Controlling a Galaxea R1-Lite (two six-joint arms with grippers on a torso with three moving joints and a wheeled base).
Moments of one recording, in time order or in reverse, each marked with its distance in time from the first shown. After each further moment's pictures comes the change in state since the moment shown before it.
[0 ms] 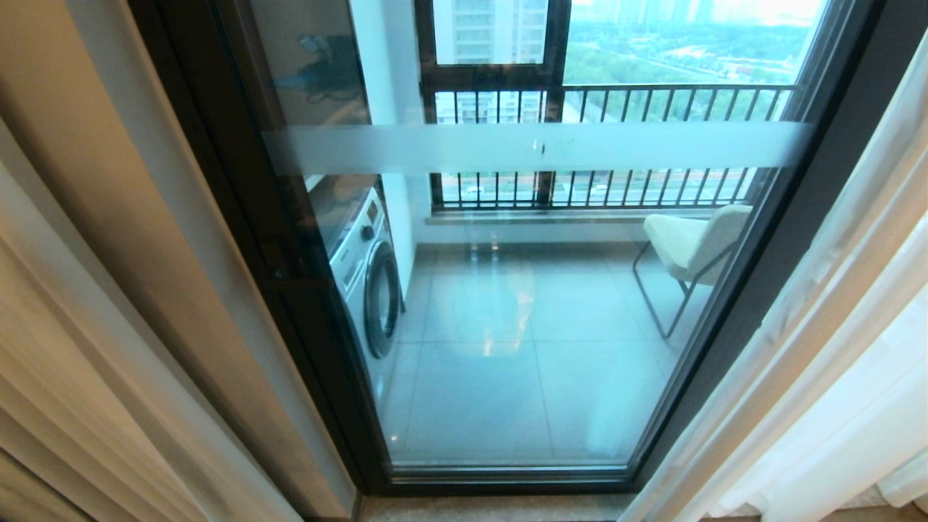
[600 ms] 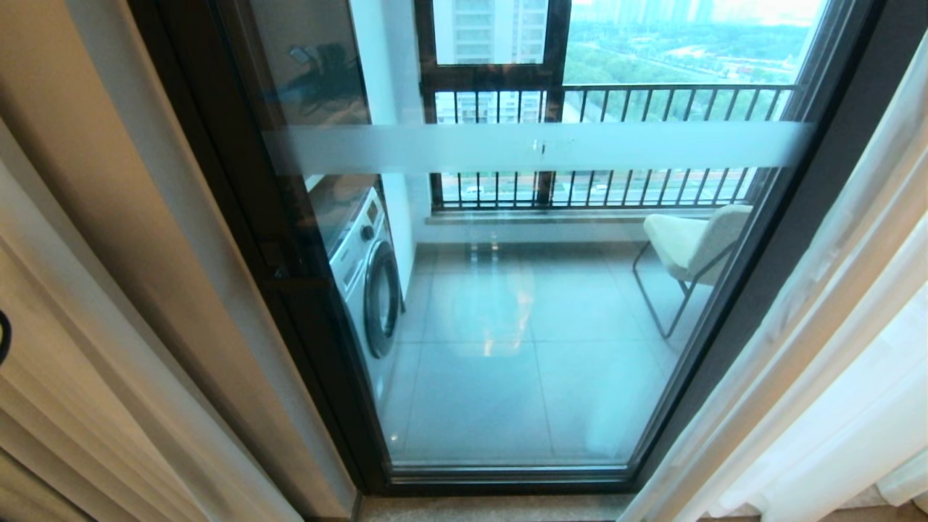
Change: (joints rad) left arm -0.001 0.151 0.024 -0.140 -0.068 -0.061; right arm 0.000 0.000 0.000 0.000 0.000 0.000
